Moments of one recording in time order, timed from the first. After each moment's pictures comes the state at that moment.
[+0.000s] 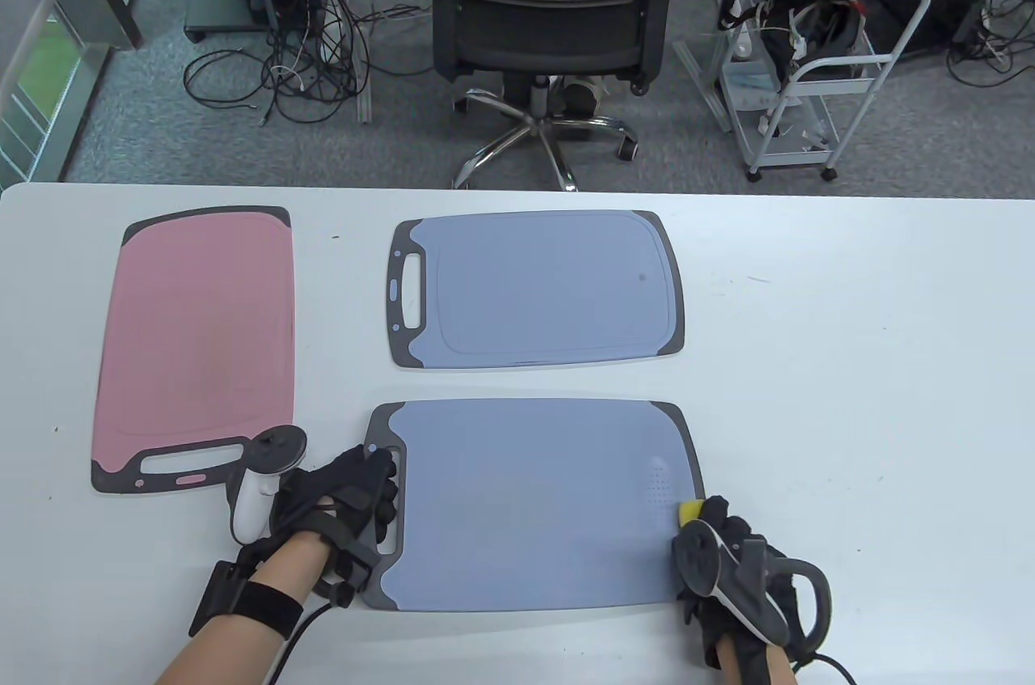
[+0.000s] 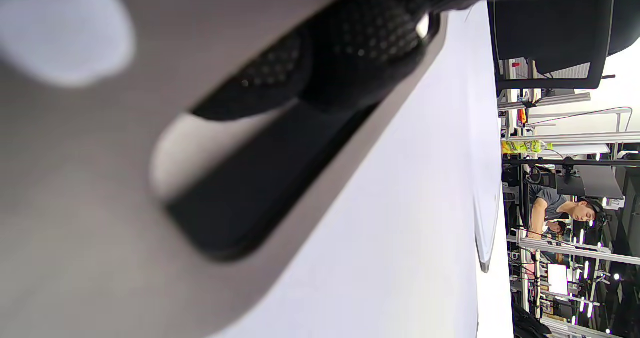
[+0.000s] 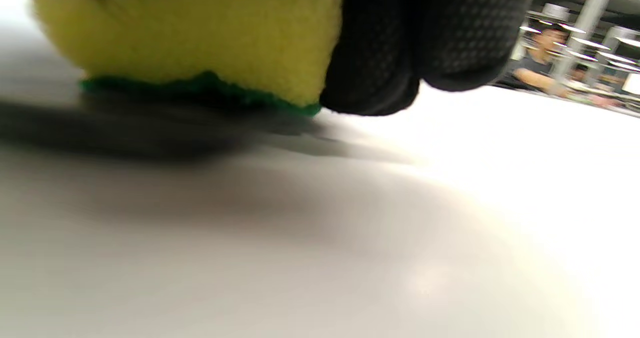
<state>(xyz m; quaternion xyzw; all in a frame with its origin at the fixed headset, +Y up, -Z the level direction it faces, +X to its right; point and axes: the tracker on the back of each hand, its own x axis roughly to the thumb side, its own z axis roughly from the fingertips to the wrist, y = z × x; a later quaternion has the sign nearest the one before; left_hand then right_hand) -0.259 -0.831 -0.219 -0.30 0.12 0.56 0.76 0.177 -0.774 -0.150 0.00 -0.04 -1.00 0.06</state>
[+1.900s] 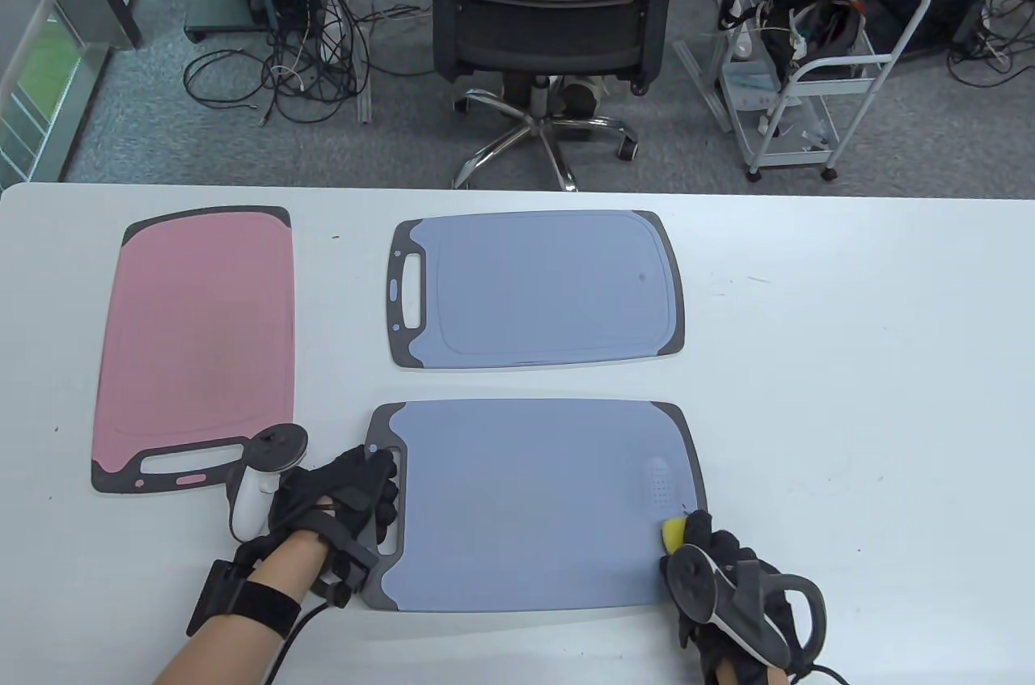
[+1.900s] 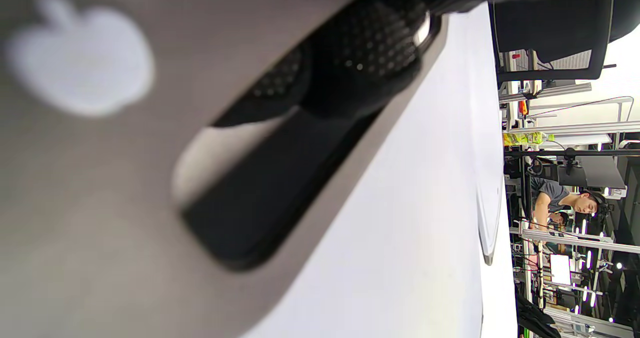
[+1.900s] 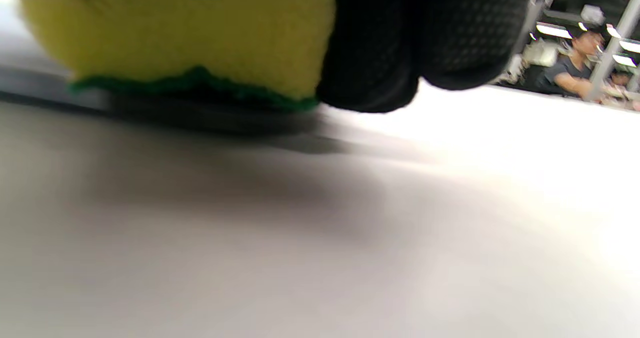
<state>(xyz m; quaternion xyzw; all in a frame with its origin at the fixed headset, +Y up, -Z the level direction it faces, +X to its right) -0.260 -0.833 -0.222 -0.31 0.11 0.55 0.76 0.168 -0.776 -0.129 -0.05 -0.03 -1.00 0.05</state>
